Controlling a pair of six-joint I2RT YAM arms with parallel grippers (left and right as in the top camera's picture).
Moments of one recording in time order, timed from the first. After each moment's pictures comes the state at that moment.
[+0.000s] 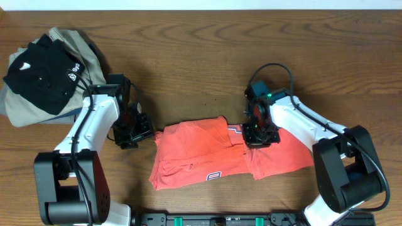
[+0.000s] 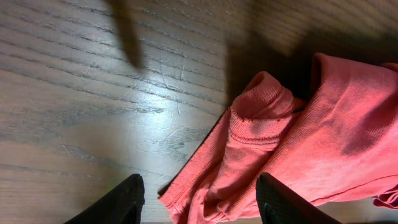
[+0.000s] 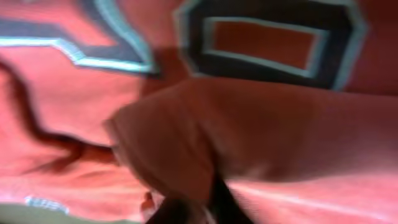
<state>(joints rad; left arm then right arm) 0.01 1.66 1.05 -1.12 0.26 -0.29 0.42 1.81 1.05 -0.94 -0.20 0.35</state>
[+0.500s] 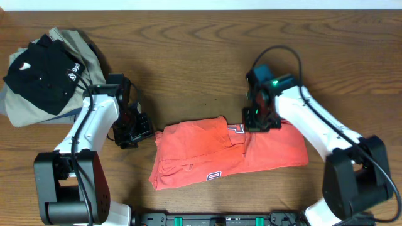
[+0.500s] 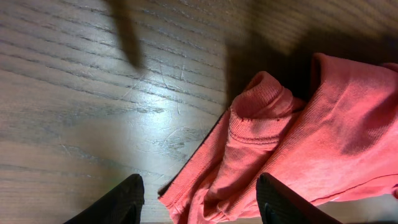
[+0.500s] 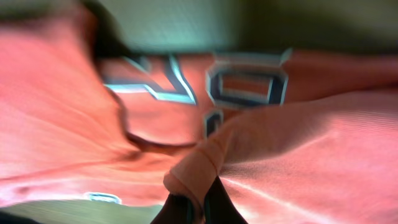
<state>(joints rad) 0.01 1.66 1.05 -1.12 0.26 -0.30 0.40 1.74 1.26 -1.05 -0.17 0.38</state>
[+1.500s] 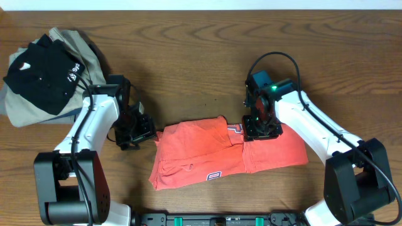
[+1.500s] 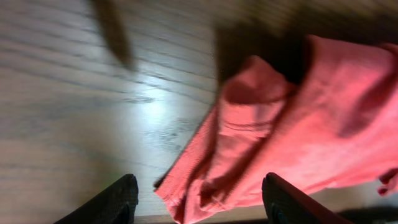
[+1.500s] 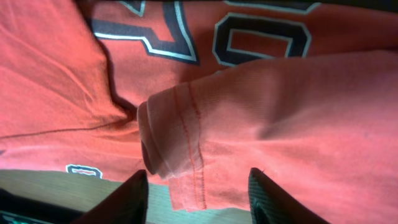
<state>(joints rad) 0.01 1.66 1.05 -1.14 0.31 -0.24 0.42 1.73 1.18 -1.08 -0.19 0.28</state>
